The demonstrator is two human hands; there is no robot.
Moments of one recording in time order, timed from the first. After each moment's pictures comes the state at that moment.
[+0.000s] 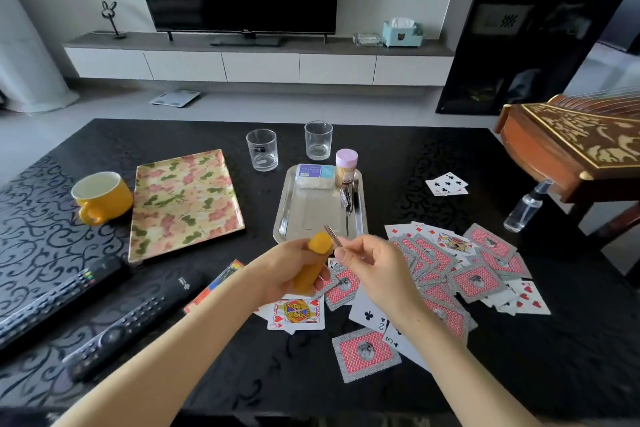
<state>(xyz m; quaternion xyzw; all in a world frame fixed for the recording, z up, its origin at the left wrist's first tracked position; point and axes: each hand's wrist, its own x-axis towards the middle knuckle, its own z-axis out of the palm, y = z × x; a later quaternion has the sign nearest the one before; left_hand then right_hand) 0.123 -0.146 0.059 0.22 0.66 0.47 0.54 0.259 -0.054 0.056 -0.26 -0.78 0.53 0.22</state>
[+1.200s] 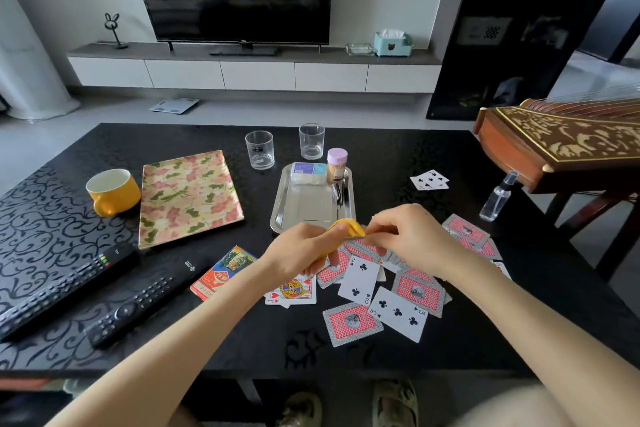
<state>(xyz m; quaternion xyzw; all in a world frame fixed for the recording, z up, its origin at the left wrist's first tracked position) 0.179 -0.164 0.100 0.41 0.76 0.37 0.34 0.316 -0.037 0.132 -0.19 -0.93 0.28 0.10</state>
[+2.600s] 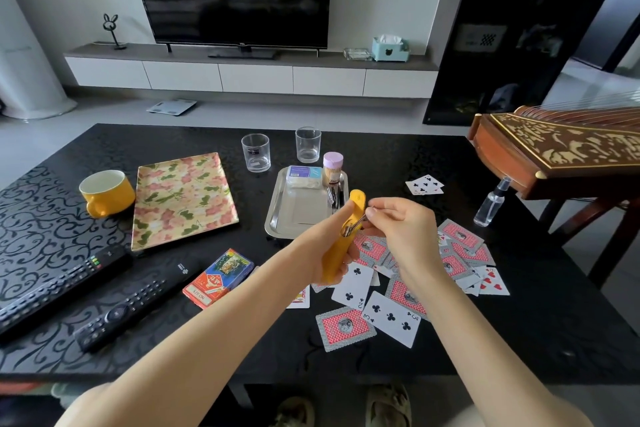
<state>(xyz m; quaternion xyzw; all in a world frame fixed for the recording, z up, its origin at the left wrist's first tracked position) 0.193 -0.118 0.104 0.08 0.64 0.47 0.60 0.299 -0.049 0.112 -0.37 -0.71 0.48 0.35</state>
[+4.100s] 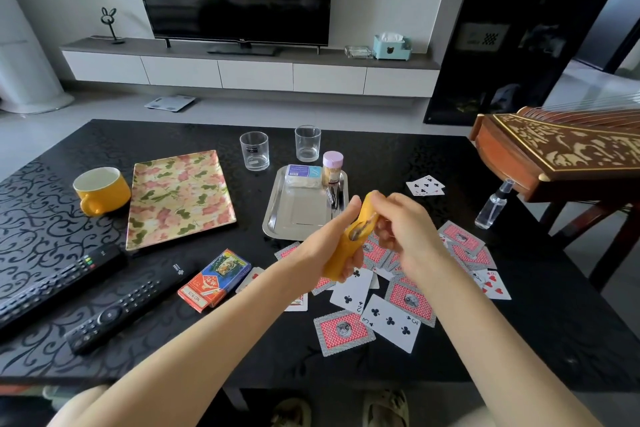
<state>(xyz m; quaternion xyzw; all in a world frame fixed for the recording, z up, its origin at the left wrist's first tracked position) 0.194 -0.117 0.094 0.26 0.62 0.49 0.56 0.291 -0.035 0.124 -0.38 -0.63 0.63 0.25</state>
